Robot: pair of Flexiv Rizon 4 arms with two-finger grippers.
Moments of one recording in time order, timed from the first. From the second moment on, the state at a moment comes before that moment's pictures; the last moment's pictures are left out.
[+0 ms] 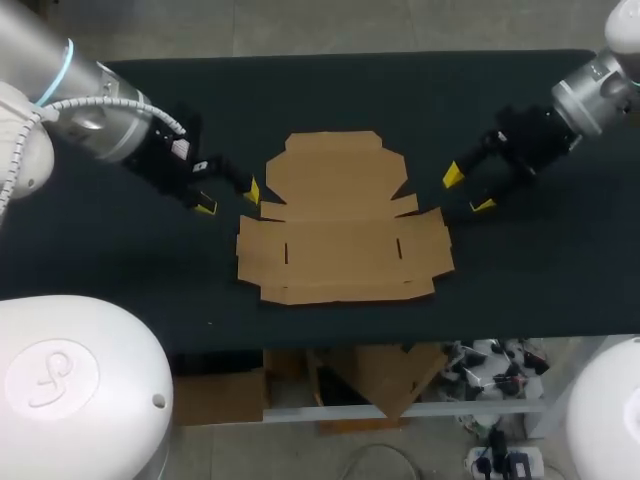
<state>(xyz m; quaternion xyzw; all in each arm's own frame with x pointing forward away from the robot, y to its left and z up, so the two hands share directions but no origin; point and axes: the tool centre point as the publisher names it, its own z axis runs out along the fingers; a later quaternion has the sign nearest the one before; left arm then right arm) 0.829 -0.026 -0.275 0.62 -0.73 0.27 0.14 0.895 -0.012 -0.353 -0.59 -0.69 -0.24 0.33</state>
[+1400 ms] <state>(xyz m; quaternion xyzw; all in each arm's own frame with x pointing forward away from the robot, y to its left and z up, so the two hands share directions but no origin) 0.886 -0.001 -0.297 0.65 -0.70 0.26 0.12 0.925 -0.008 -0.360 -0.63 -0.69 -0.30 0.19</state>
